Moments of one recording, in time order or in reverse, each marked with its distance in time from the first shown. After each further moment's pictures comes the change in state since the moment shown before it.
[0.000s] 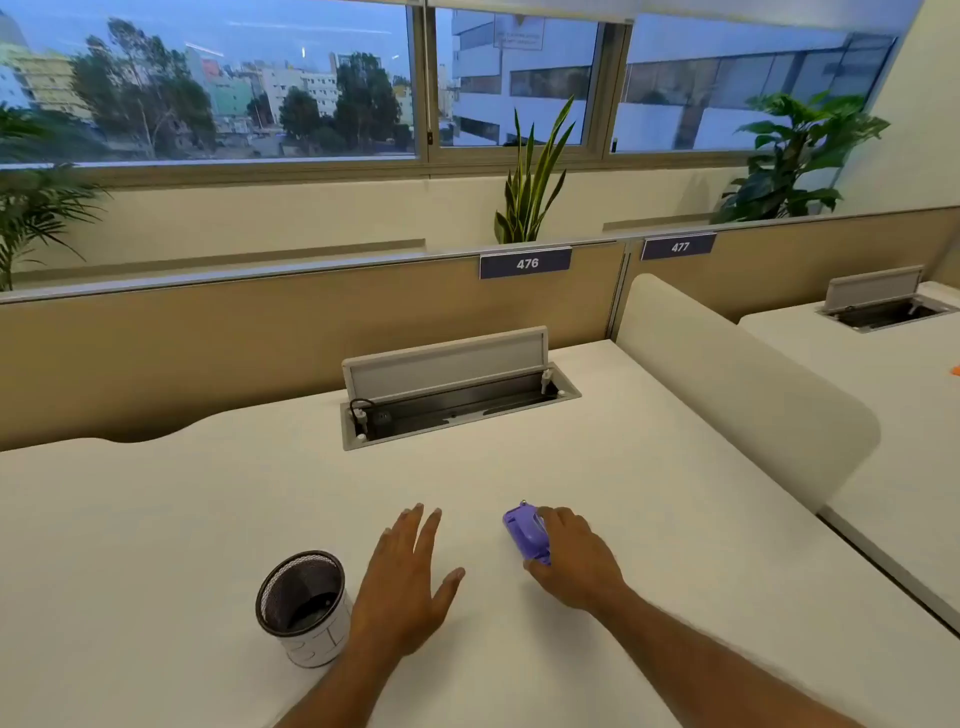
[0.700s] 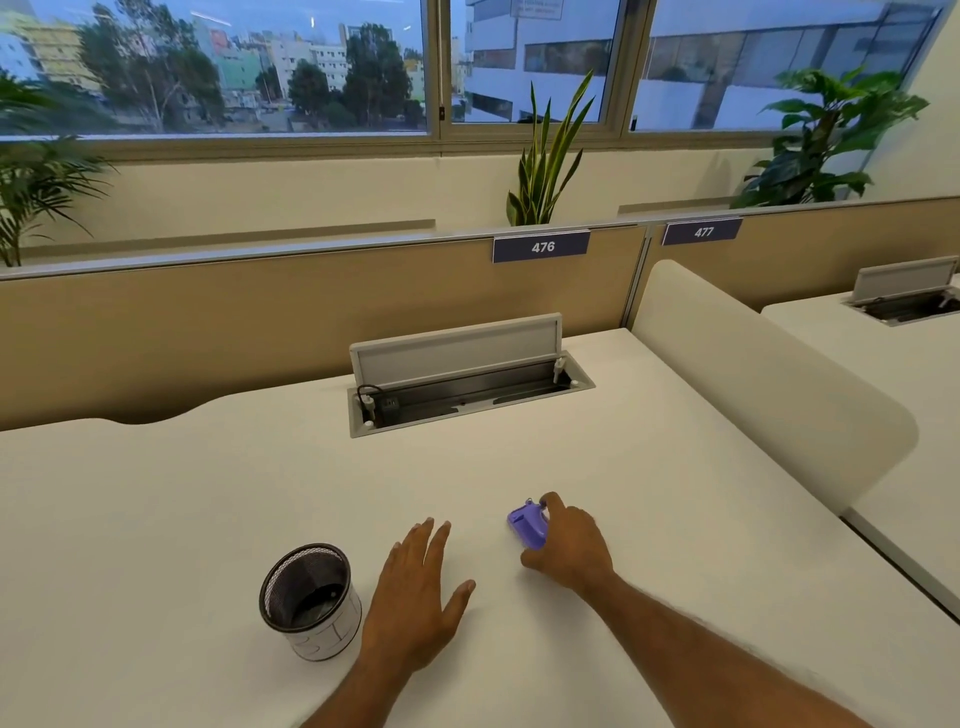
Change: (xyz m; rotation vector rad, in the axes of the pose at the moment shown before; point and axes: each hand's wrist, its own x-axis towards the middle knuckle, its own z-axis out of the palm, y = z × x) left_hand -0.009 -0.009 0.024 -0.014 -0.018 -0.006; right_hand 0.029 -0.014 0.008 0.154 -0.032 0.187
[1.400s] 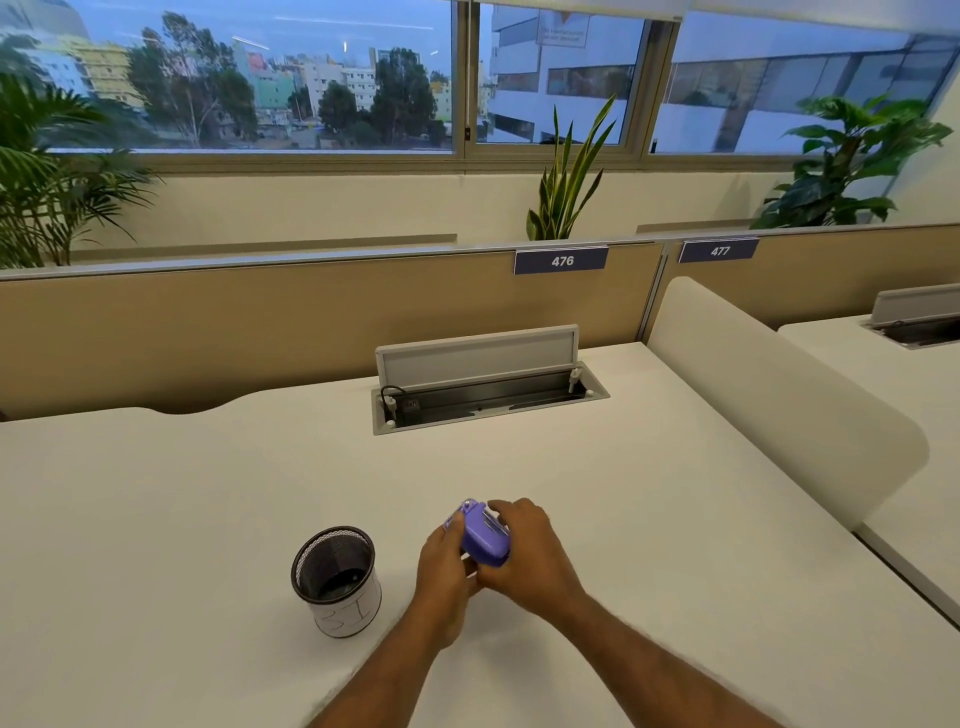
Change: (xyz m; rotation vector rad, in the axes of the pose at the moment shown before) left_hand 0.000 0.058 -0.040 -1.546 0.069 -0.625; right_hand -0.059 -0.063 0.010 0.260 0.059 -0.372
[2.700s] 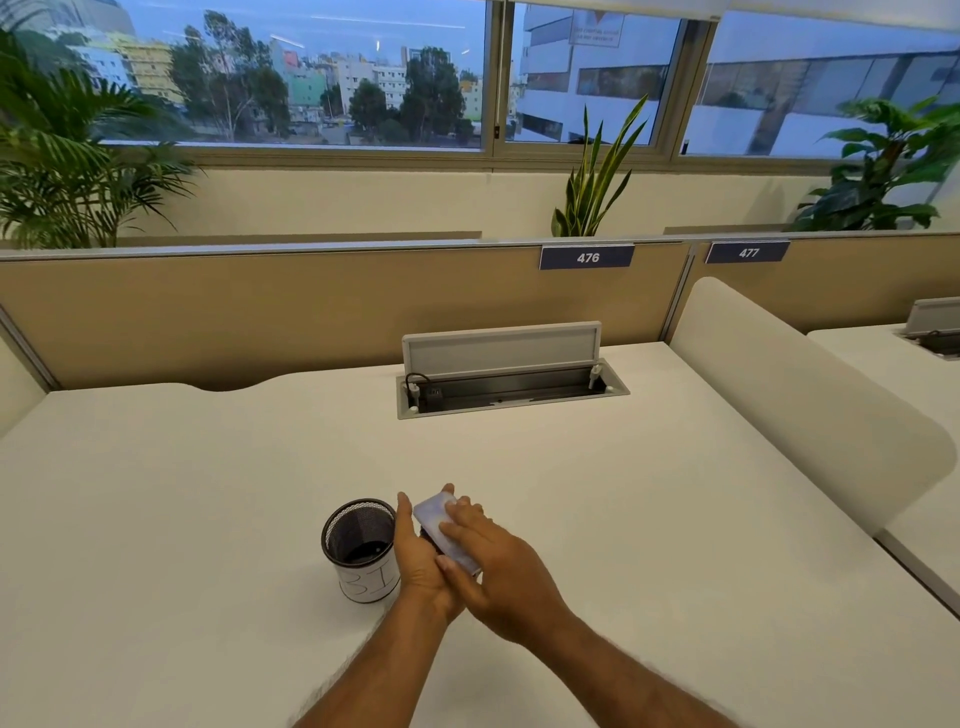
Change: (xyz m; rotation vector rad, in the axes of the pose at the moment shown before) left_hand -0.003 0.004 -0.032 -0.759 -0.104 -0.097; right_hand -0.045 -0.054 0.019 -0.101 -0.005 -0.412
